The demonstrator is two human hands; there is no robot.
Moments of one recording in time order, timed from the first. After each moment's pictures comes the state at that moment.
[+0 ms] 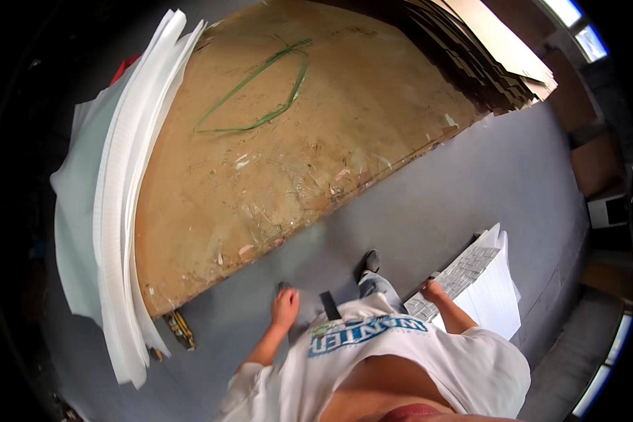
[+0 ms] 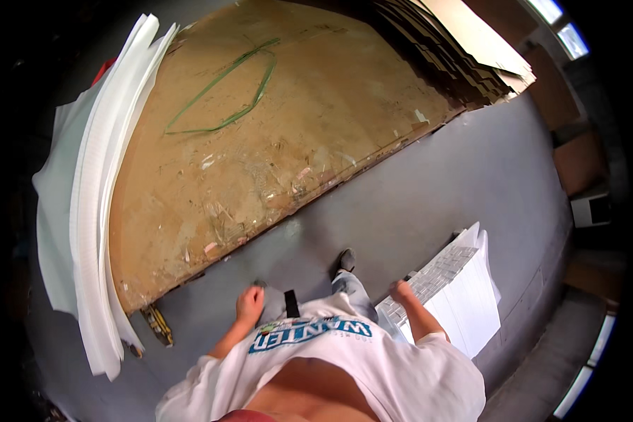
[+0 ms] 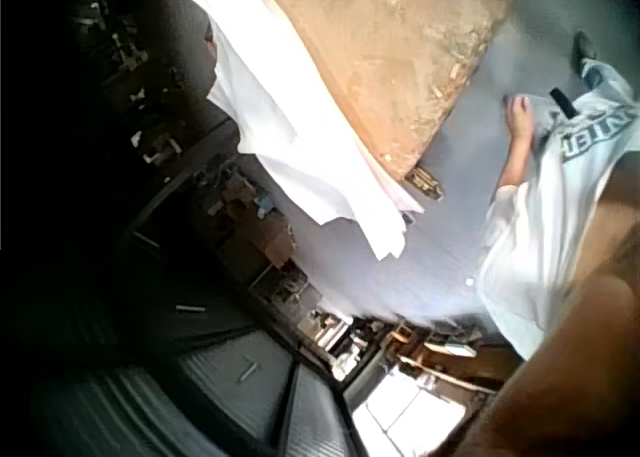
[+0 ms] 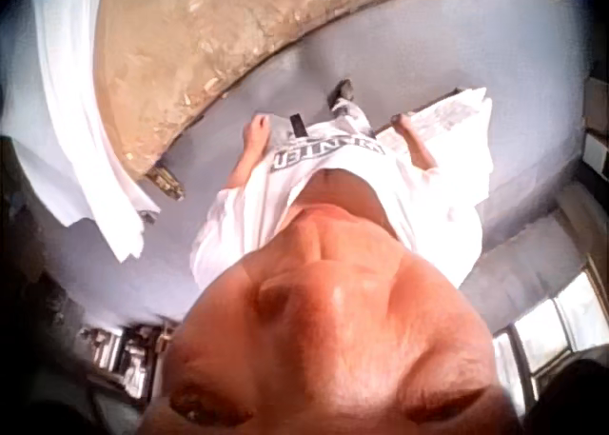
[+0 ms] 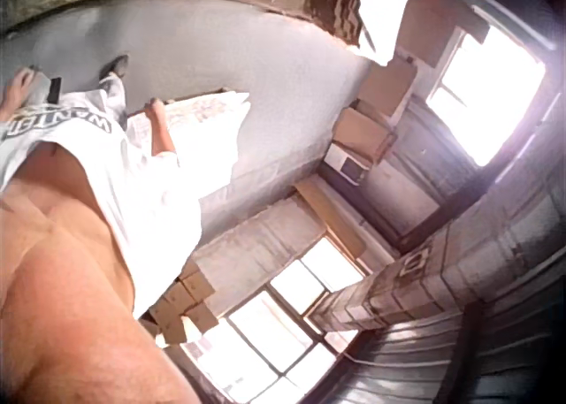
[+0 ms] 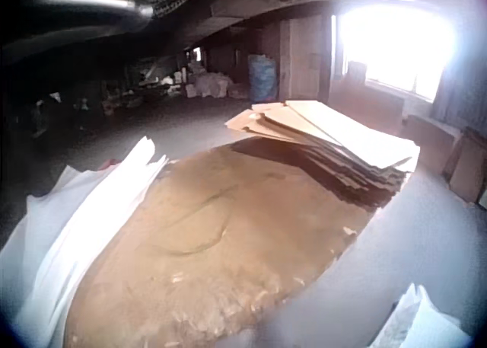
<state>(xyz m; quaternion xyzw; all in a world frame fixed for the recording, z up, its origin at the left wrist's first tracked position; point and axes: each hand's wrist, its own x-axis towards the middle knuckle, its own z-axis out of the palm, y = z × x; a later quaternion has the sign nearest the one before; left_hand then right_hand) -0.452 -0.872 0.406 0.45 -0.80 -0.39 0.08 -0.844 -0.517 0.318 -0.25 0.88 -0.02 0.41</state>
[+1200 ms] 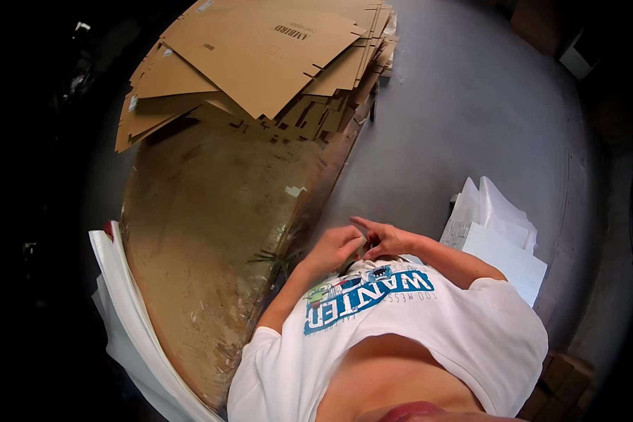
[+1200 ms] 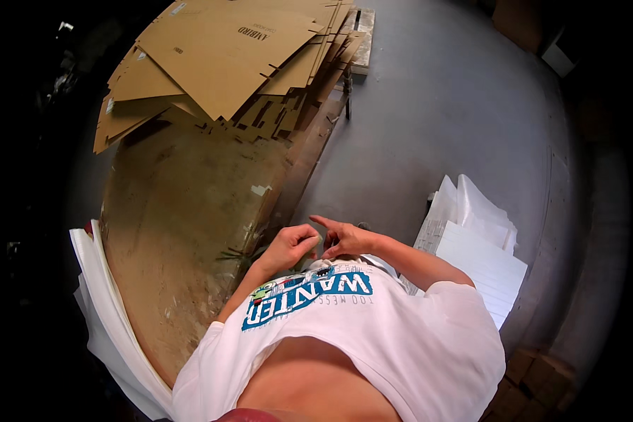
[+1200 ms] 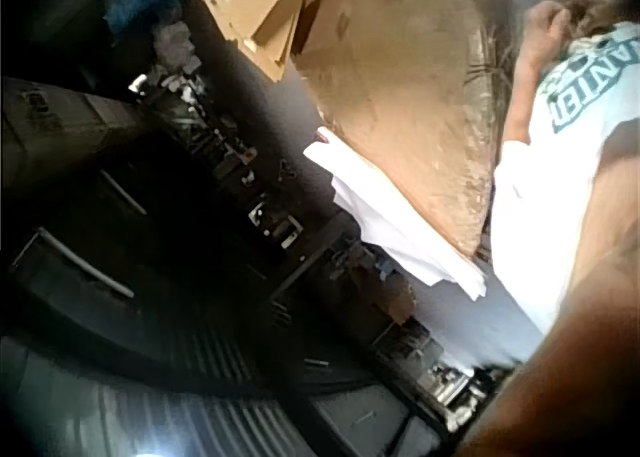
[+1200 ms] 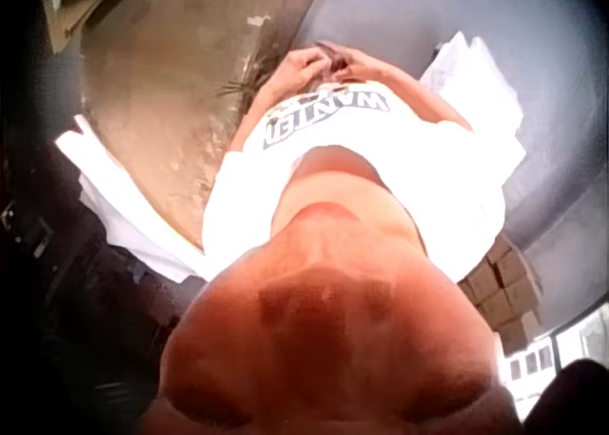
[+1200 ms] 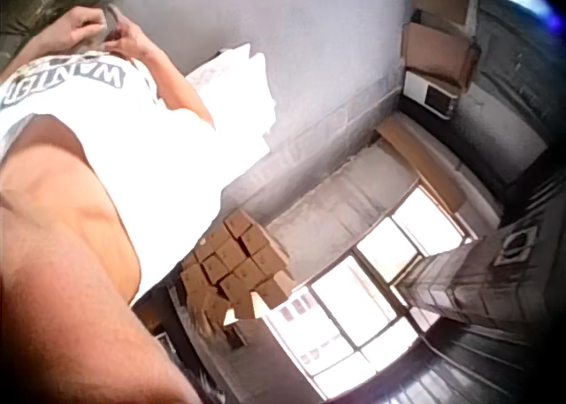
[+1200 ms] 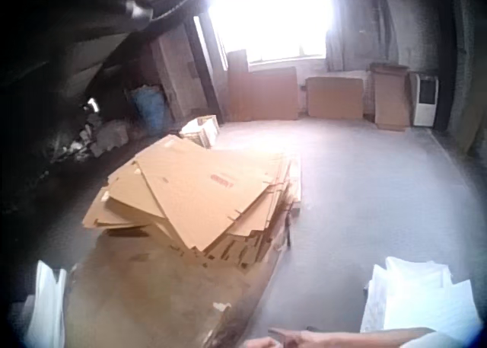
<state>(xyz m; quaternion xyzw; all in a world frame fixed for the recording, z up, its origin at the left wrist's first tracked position) -1.128 -0.796 0.630 0.00 -0.77 -0.62 -0.16 -1.217 -0.600 0.577 -0.27 0.59 -0.53 0.55</state>
